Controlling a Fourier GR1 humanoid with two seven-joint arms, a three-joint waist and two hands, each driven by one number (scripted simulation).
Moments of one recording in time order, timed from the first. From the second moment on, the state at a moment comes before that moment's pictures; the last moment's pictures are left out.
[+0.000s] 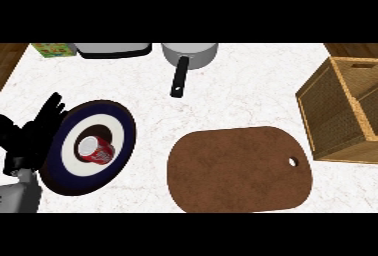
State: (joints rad) left arm -0.14 0.30 0.17 -1.42 0.09 -0.02 0.22; right arm 0.82 -0.15 0.62 -2.12 0.92 0.01 -0.37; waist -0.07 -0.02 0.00
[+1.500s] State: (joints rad) left arm -0.22 0.29 0.13 -1.41 0.08 -0.05 0.24; right arm 0.83 -0.08 0.44 -2.39 0.92 -0.27 -0.06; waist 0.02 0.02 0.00
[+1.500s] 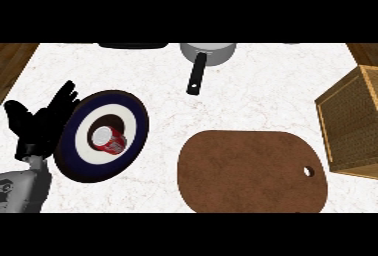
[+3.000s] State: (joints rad) left arm -0.20 0.26 0.15 -1.39 0.06 -0.05 0.22; right arm -0.13 -0.39 -0.49 -1.76 0.40 0.07 0.13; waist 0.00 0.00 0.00
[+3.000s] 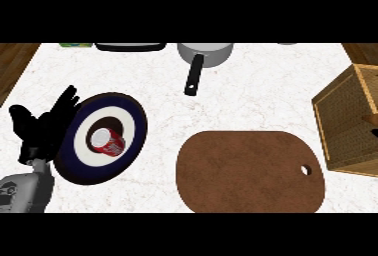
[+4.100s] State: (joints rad) left arm -0.19 0.27 0.18 -1.39 0.06 -0.07 0.21; right arm -0.20 -0.71 -0.99 -1.24 -0.16 0.33 0.10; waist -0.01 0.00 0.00
